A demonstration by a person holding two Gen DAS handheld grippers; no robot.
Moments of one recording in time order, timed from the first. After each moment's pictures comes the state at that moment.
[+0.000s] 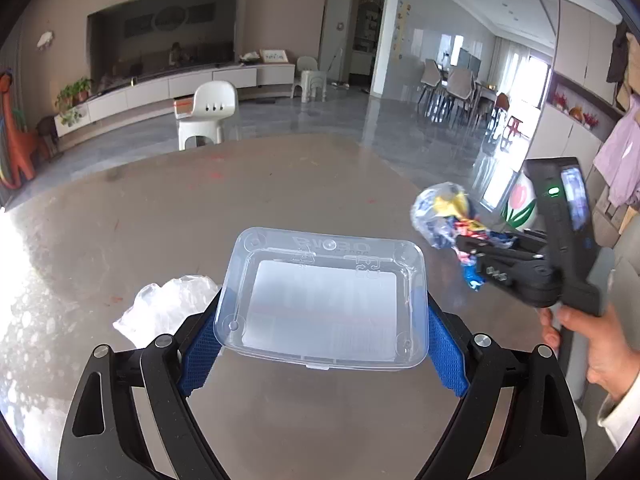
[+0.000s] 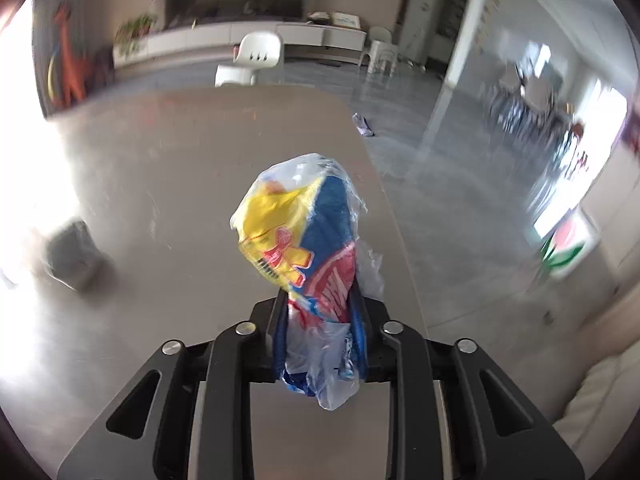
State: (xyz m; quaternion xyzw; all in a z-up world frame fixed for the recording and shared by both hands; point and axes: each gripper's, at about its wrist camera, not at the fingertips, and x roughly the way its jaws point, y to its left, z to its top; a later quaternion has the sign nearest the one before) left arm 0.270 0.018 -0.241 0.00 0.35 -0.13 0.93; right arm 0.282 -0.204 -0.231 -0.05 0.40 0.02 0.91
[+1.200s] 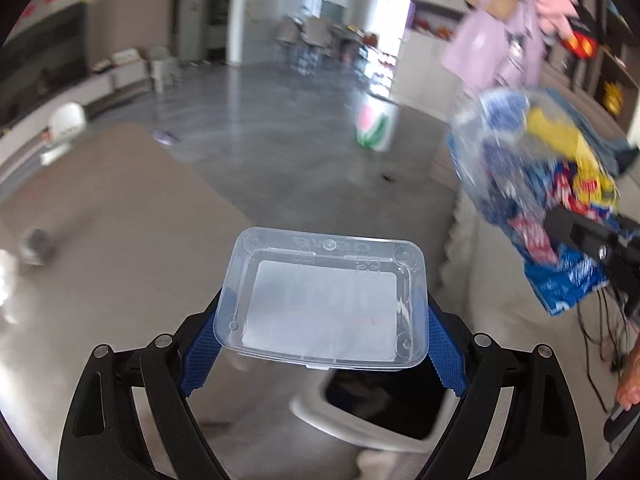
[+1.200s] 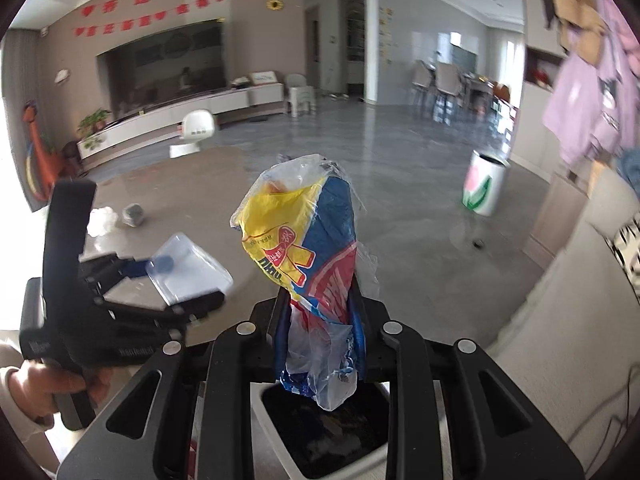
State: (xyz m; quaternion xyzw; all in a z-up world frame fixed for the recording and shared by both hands) left arm 0.090 -0.210 -0.257 0.09 0.38 -0.36 0.85; right arm -0.069 -0.358 -0.153 0.05 0.32 -0.09 0.94
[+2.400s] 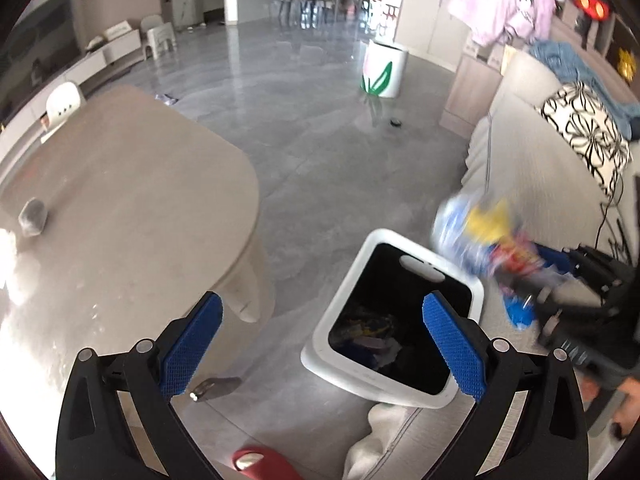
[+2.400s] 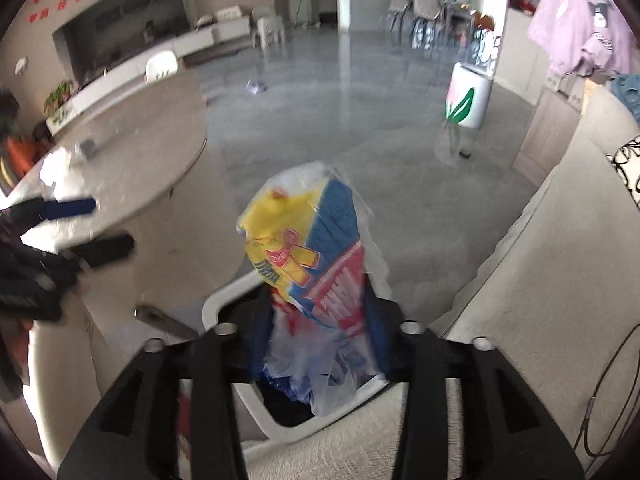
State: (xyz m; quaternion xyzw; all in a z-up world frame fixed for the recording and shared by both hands) left arm 0.078 -0.214 -0.276 0.13 0.45 -0.33 0.82; right arm -0.071 -0.378 -0.255 0.07 0.45 -0.11 0.88
